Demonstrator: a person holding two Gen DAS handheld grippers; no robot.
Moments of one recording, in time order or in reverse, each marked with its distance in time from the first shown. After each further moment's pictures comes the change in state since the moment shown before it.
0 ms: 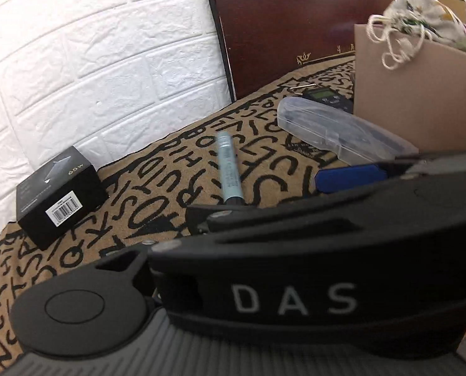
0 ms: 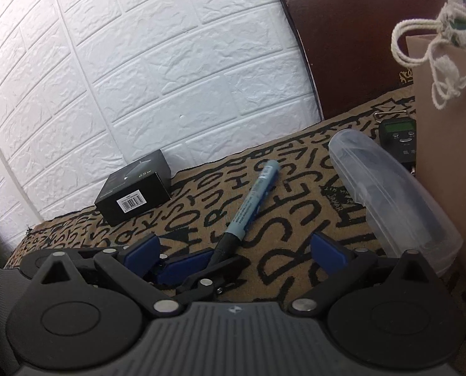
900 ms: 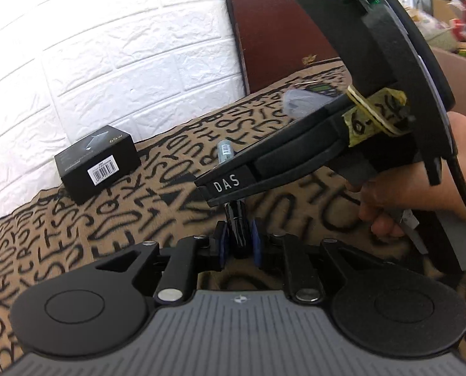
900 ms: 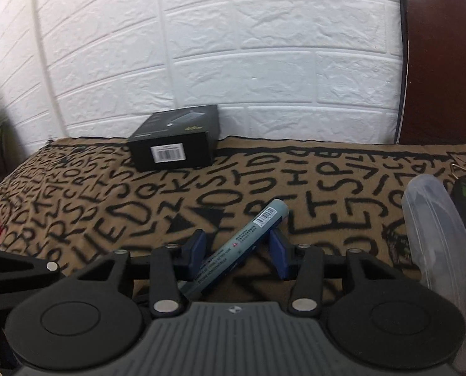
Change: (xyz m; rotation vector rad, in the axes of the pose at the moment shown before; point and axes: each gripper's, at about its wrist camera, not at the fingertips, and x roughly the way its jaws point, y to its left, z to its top) left arm -0.058 -0.002 -0.036 -0.023 -0.033 0.033; right arm 0.025 0.028 0.006 -0.357 0.144 0.134
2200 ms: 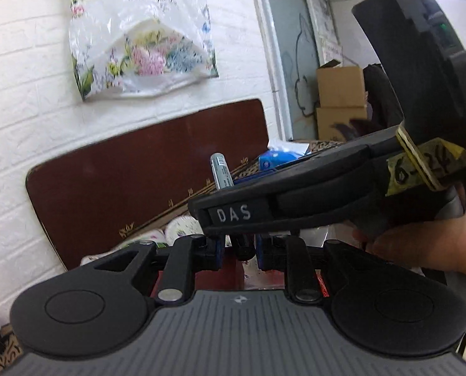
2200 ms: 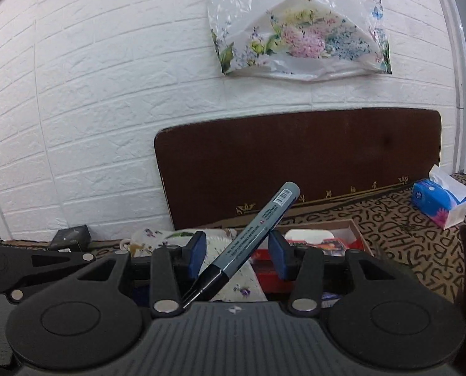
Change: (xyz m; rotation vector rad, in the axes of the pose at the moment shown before) left arm 0.030 -0.218 0.229 0.155 -0.315 -0.293; right arm -0.284 -0.171 -0.012 0.186 -0.294 -0.341
